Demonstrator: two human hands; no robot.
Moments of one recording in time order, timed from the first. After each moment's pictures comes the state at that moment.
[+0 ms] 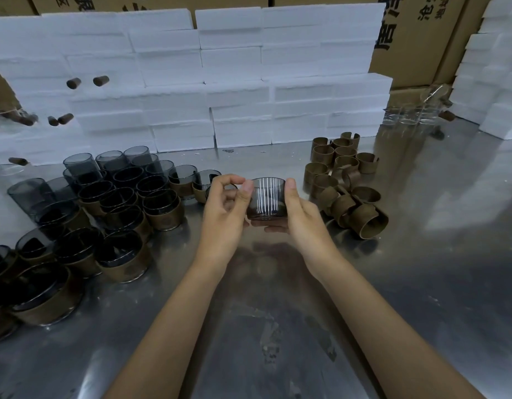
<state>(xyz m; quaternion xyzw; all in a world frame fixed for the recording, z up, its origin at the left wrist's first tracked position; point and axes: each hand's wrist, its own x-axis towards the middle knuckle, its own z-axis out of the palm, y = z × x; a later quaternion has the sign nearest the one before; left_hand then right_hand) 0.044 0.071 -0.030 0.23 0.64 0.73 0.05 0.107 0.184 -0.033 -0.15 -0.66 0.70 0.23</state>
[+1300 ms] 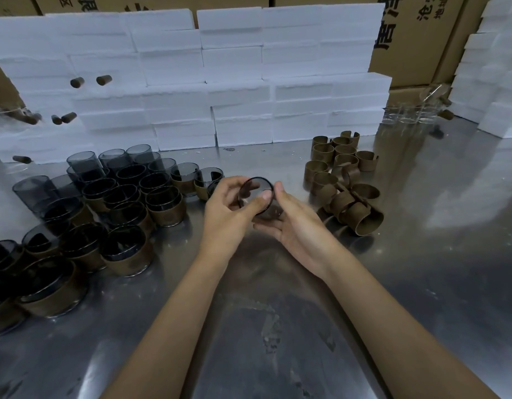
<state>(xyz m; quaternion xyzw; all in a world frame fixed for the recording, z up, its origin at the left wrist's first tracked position) 0.045 0.066 -0.033 0.23 0.65 0.72 0.06 0.109 0.187 -0.041 -0.09 -0.55 0.82 0.12</state>
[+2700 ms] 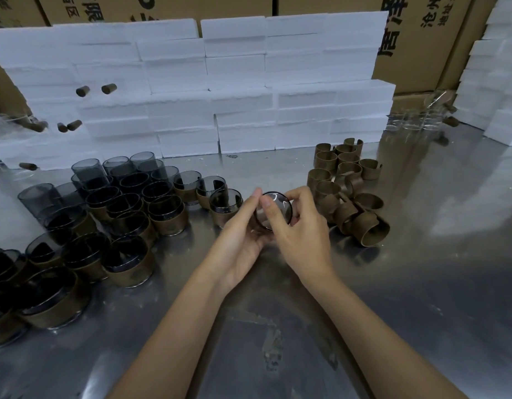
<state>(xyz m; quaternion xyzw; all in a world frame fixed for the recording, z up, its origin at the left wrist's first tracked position) 0.044 0.078 -0.034 0.17 0.48 0.79 0.33 0.109 0.178 -0.045 -0.18 -0.78 0.46 0.38</state>
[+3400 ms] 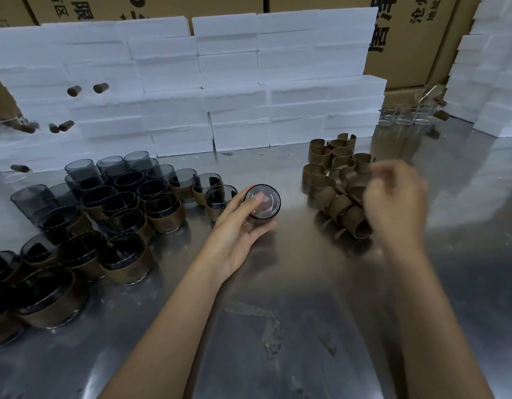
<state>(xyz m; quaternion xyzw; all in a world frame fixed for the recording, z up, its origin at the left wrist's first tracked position) 0.034 0.082 -0.043 0.08 0.45 0.84 0.31 0.164 0.262 -0.007 -0.36 -0.74 0.32 0.46</state>
